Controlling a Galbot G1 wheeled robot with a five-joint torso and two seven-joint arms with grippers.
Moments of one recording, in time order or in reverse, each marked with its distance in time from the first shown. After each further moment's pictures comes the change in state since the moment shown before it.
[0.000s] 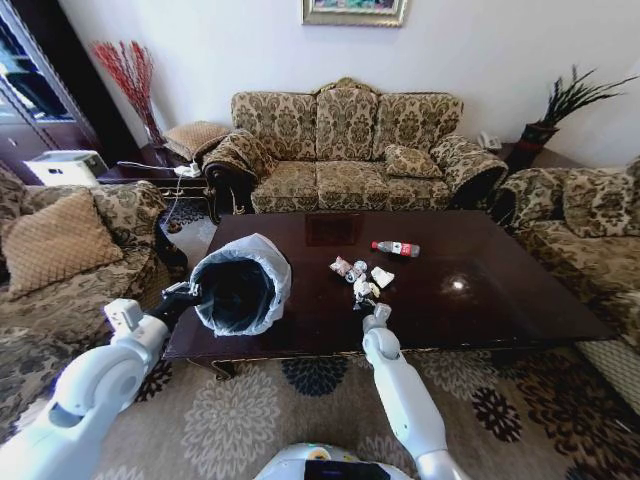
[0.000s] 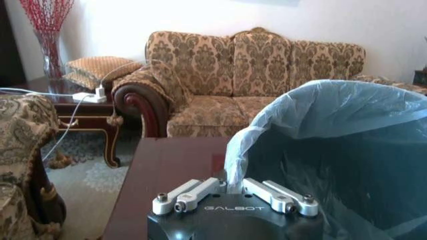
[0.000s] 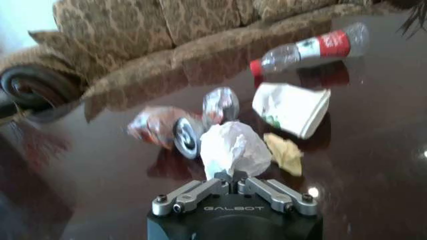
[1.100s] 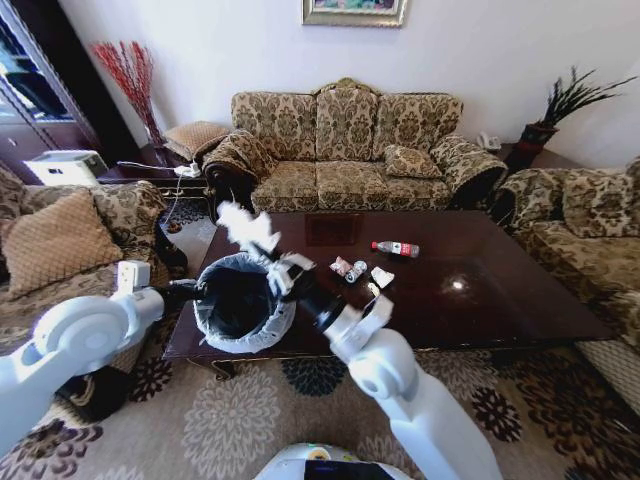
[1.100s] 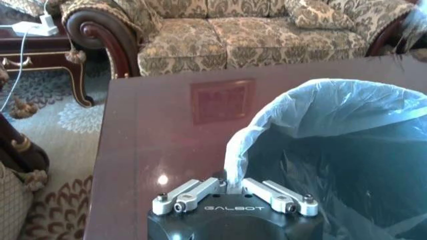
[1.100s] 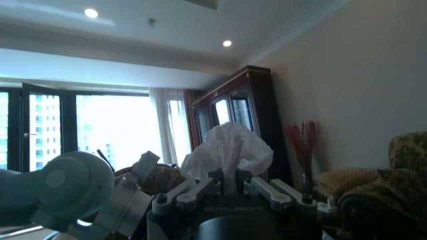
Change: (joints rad) left arm -0.016 0.482 -0.031 0.049 -0.555 0.193 -0.208; right arm 0.023 -0.210 -0.552 0.802 0.015 -0.020 -0.305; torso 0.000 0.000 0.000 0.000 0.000
